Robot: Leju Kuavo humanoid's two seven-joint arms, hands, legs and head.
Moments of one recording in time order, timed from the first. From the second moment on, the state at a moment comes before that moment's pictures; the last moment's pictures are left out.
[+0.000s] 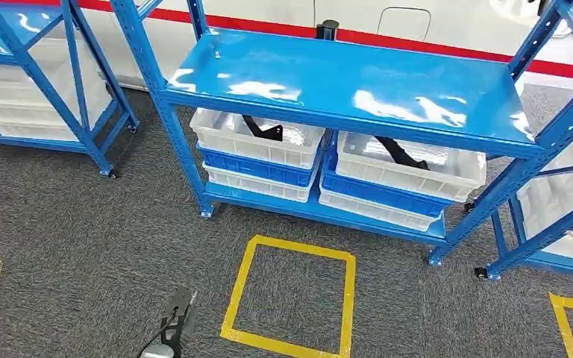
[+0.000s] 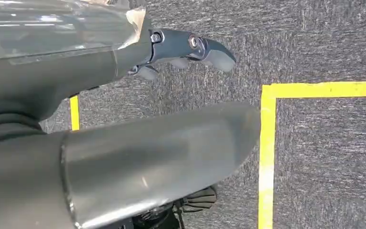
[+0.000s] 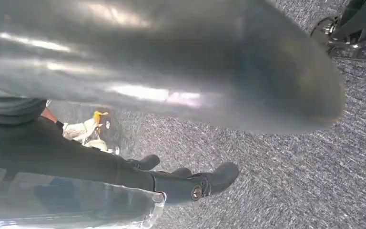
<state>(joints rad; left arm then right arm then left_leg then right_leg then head) -0.35 -0.20 0.47 -0.26 -0.66 0.13 0.02 -0.07 -0.02 -0.30 -0.20 0.73 -0.12 0.08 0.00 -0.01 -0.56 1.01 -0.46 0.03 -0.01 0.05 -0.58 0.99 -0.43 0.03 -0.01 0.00</state>
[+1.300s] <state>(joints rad) -0.30 -0.16 0.20 -0.35 -0.19 0.13 0.14 -0.05 -0.01 -0.30 -0.20 0.72 -0.14 0.07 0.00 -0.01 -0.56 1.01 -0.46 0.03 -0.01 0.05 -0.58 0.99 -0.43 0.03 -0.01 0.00</state>
